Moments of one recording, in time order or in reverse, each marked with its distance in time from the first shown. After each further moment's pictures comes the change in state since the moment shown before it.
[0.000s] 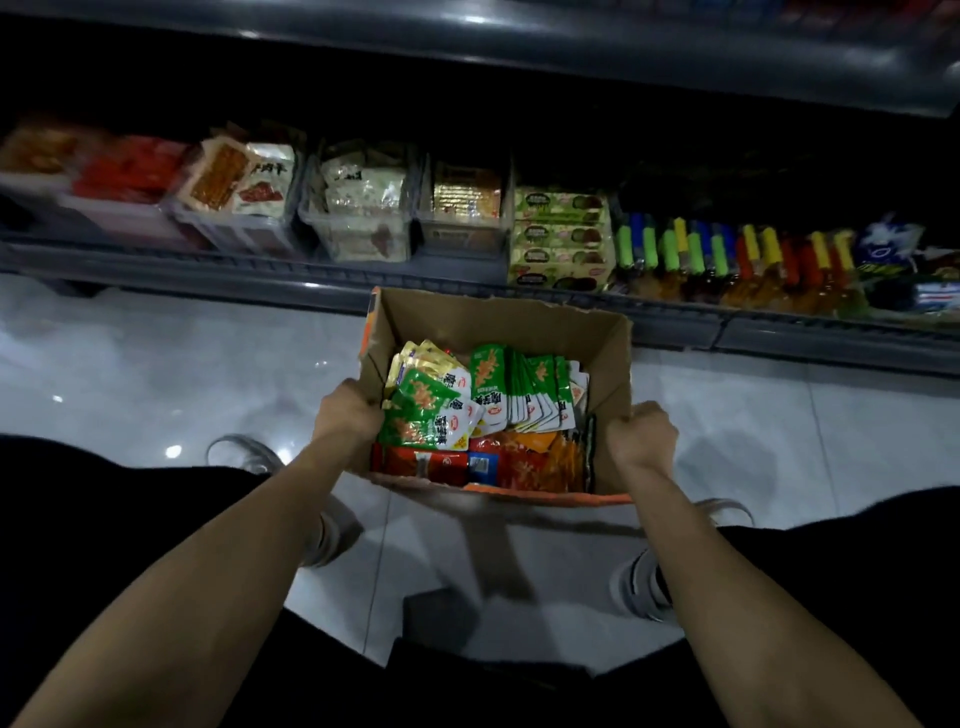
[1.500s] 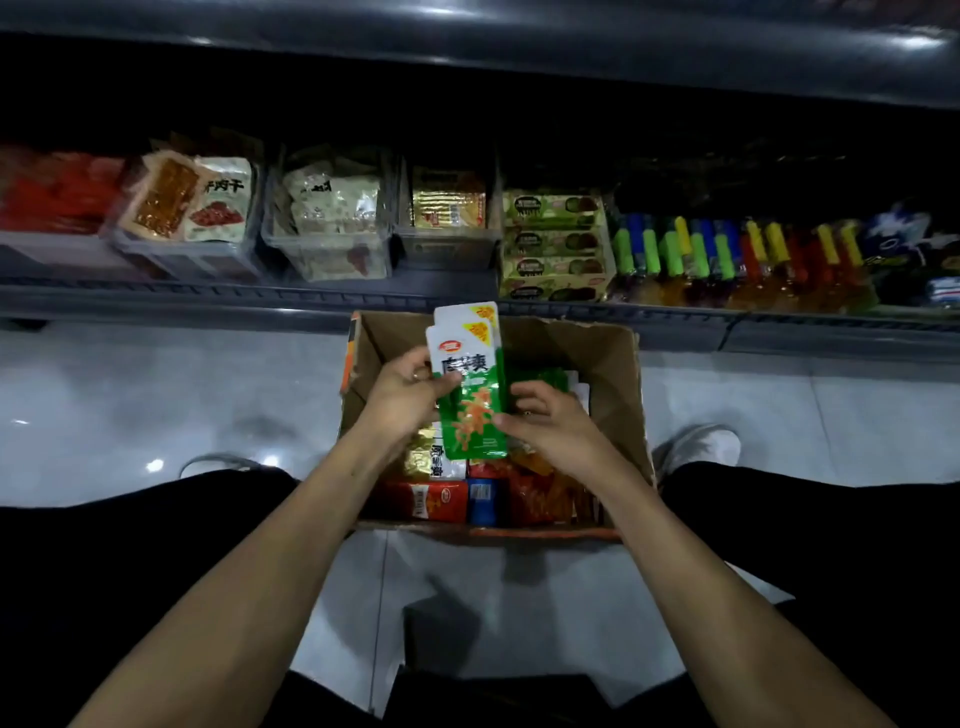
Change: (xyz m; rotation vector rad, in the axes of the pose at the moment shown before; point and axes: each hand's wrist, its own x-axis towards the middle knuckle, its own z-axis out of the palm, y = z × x) left_hand 0.002 0.101 -0.008 -0.879 -0.361 0.153; right_hand -0.023 -0.090 0.023 0.334 -0.669 -0.214
